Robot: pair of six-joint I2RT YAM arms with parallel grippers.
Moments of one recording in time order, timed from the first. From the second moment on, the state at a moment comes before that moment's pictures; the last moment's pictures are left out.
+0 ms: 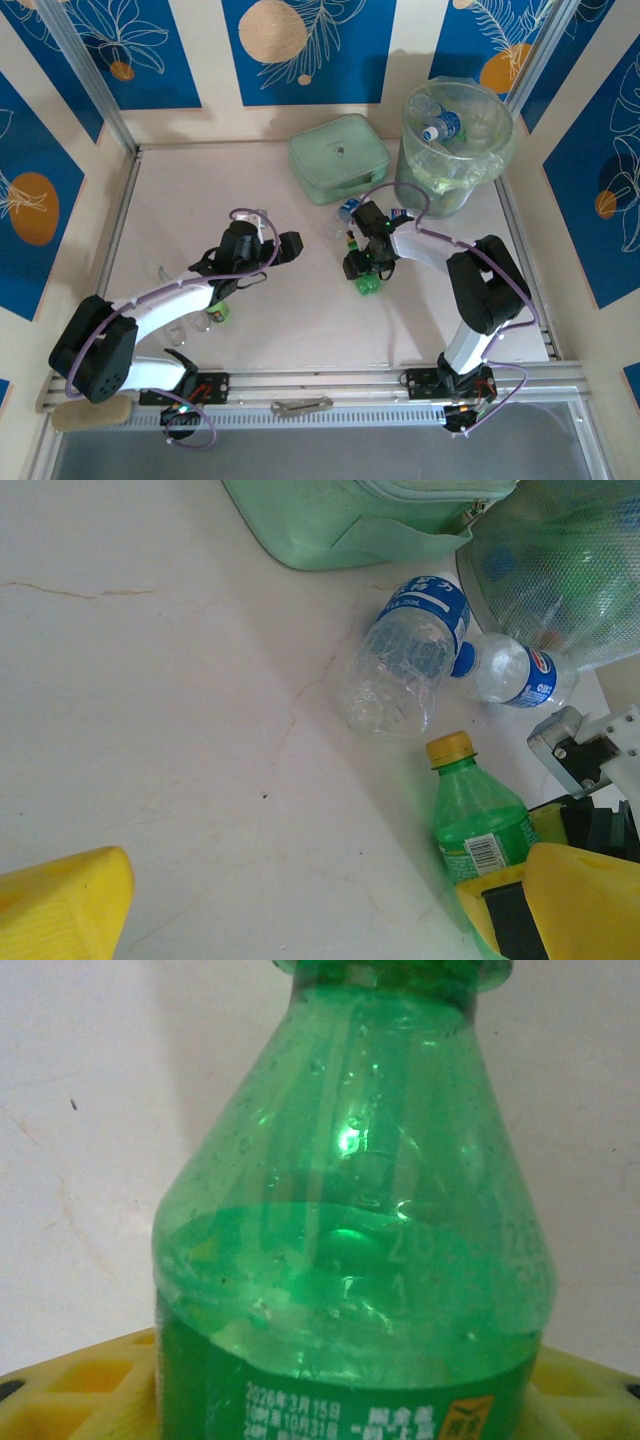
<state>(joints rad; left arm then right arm) -0.58 1.31 0.63 0.14 0.07 -0.72 0.53 1.70 1.03 -0.66 -0.11 0.19</state>
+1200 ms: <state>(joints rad) -0.58 1.28 0.61 0.14 0.06 -0.70 -0.03 1.34 1.48 -0.38 -0.23 0.41</state>
